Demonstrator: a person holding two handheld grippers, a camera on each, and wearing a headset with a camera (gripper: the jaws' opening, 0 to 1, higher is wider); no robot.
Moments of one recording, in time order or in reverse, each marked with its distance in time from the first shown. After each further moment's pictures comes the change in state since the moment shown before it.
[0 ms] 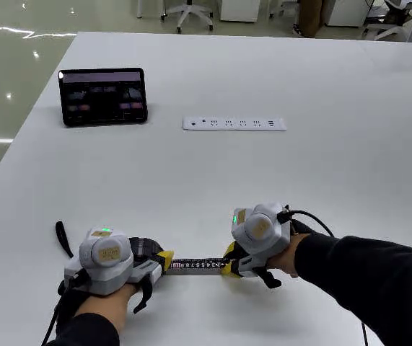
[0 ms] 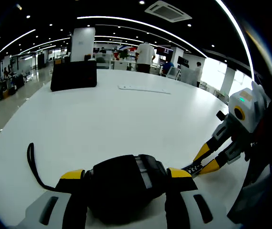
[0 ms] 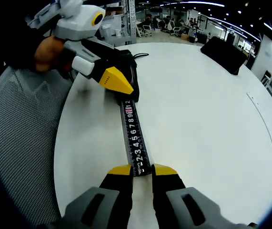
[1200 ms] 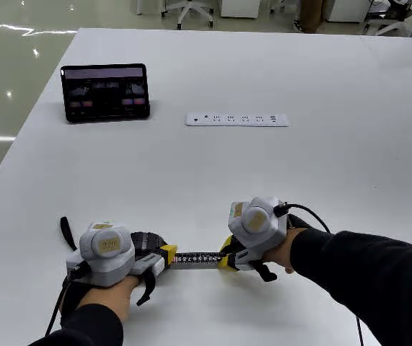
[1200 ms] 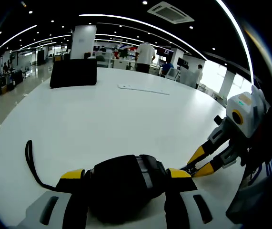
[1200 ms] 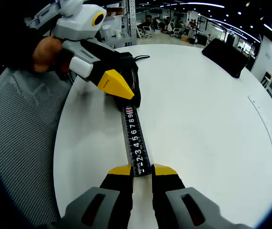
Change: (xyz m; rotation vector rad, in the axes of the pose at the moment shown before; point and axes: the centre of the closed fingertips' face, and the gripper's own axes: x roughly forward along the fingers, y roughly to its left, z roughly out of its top) left arm -0.001 -0.001 0.000 -0.029 0.012 -0.027; right arm 0.009 0.004 0.012 -0.011 -0.009 -0.003
